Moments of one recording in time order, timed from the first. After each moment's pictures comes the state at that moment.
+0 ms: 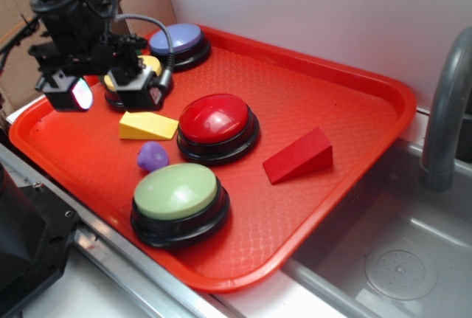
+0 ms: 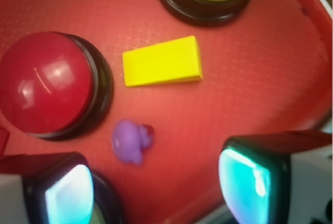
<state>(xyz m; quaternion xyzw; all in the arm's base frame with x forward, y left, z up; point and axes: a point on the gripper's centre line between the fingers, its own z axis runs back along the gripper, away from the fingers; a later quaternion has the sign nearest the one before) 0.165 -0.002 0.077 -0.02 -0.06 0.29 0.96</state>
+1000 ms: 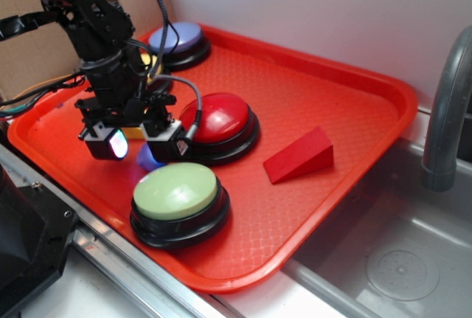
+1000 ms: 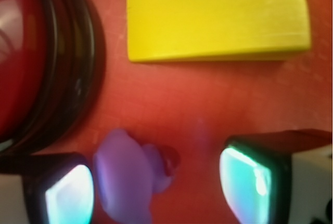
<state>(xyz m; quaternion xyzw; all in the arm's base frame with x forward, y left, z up) 0.176 -0.006 0.021 -0.07 -0.01 0.25 0.97</state>
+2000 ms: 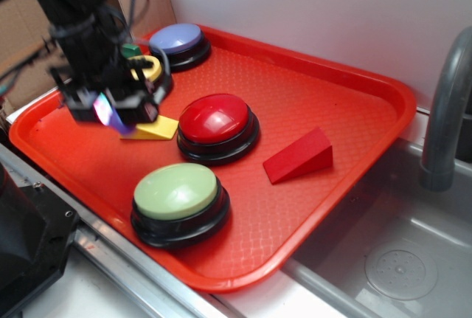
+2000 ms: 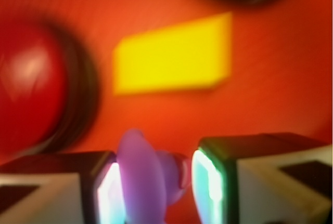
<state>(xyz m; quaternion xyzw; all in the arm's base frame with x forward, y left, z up) 0.180 0.018 0.086 0.01 -0.10 0.28 0.95</state>
